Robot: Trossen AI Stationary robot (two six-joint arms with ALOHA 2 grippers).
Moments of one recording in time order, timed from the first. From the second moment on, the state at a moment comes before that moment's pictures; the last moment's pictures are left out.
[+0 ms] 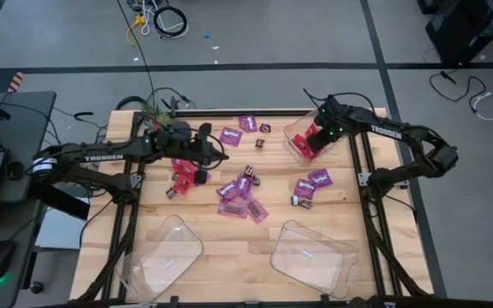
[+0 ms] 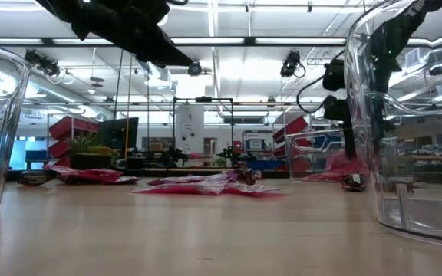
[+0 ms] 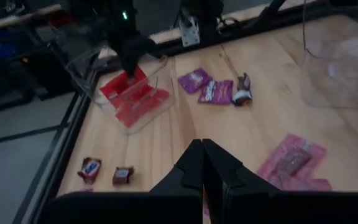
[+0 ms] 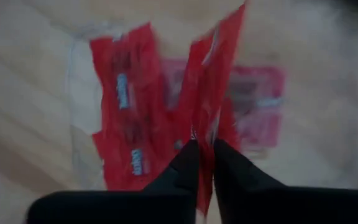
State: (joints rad) left arm 0.29 1.15 0.78 -0.03 0.21 0.36; right arm -0.88 1.35 0.79 -0.66 -0.02 0.16
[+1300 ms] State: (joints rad) left arm 0.31 0.97 0.32 0.56 0.13 0.18; right arm 0.13 1.77 1.15 -0.21 0.14 0.31
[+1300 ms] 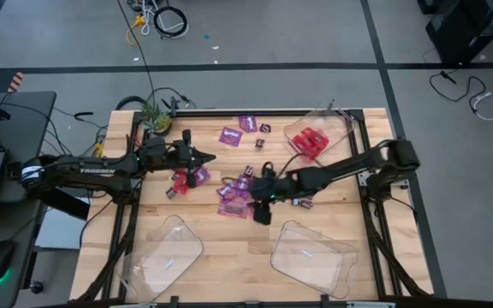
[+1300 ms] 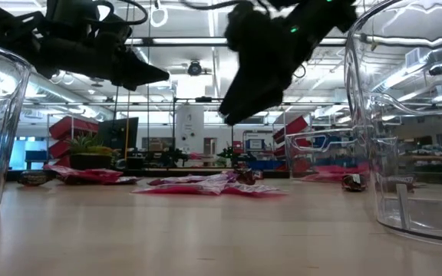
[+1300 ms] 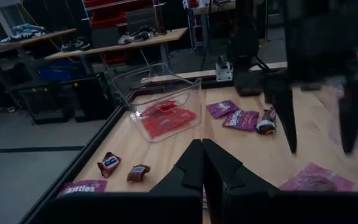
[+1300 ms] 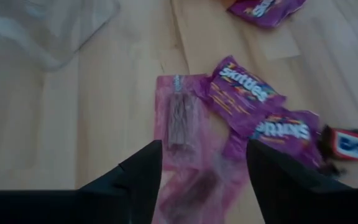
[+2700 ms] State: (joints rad) left arm 0.31 0.97 0.32 0.55 0.13 0.20; right arm 0.14 1.99 1.45 -0.45 0.08 0.20
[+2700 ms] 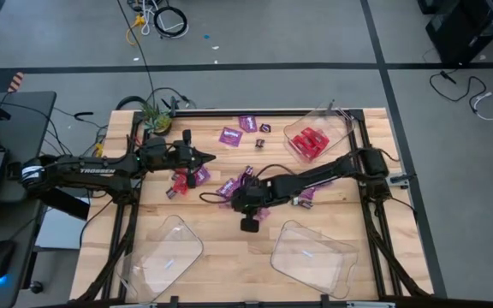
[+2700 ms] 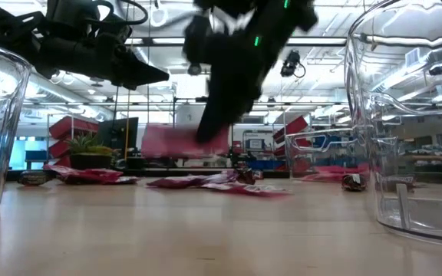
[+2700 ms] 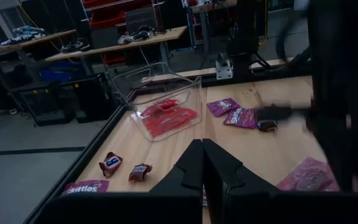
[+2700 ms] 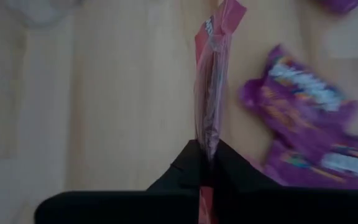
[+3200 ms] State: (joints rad) left arm 0.31 0.97 0.32 0.55 0.13 0.20; right arm -0.24 1.47 1.35 -0.93 0.33 0.22
